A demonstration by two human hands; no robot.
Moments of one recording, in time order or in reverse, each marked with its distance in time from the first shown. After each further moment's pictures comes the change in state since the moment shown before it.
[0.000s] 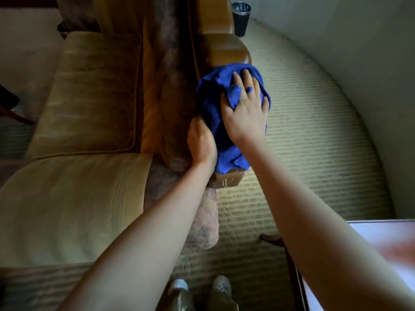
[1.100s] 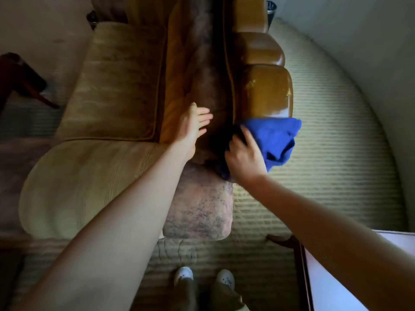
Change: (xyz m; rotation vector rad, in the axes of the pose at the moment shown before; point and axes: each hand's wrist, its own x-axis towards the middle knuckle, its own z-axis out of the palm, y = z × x) left_hand 0.043 0.023 -0.085 0.063 -0.341 -0.246; right_hand -0.086 0.009 0.045 -0.946 -0.380 -0.649
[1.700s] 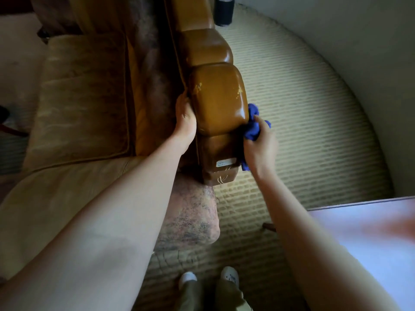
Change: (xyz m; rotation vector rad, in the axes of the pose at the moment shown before) left_hand 0.053 -0.006 0.085 0.219 0.029 0.261; right_hand -0.021 0.075 0.016 1.488 0.397 1.021
